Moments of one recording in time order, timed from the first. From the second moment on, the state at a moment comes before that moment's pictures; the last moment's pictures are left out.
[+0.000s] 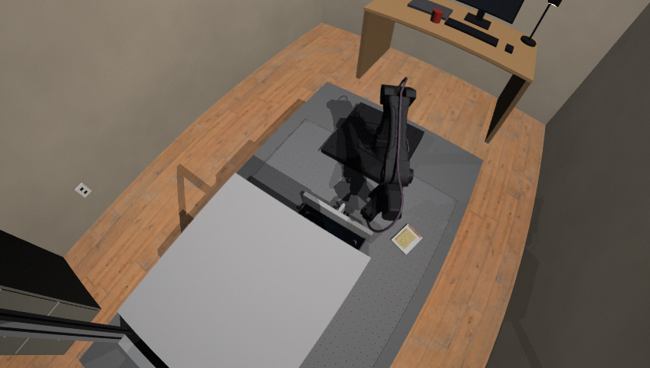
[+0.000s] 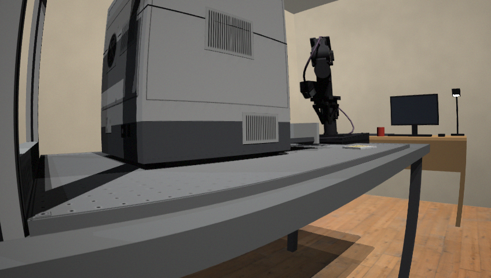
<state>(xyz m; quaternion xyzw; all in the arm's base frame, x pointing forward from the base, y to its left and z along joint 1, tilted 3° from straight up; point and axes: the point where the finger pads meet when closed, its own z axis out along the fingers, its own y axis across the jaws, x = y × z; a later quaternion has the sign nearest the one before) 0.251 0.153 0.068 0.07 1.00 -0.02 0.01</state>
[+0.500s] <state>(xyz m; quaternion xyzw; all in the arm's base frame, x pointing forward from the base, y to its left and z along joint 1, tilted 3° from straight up) 0.244 0.216 0.056 0.07 1.00 -0.02 0.01</state>
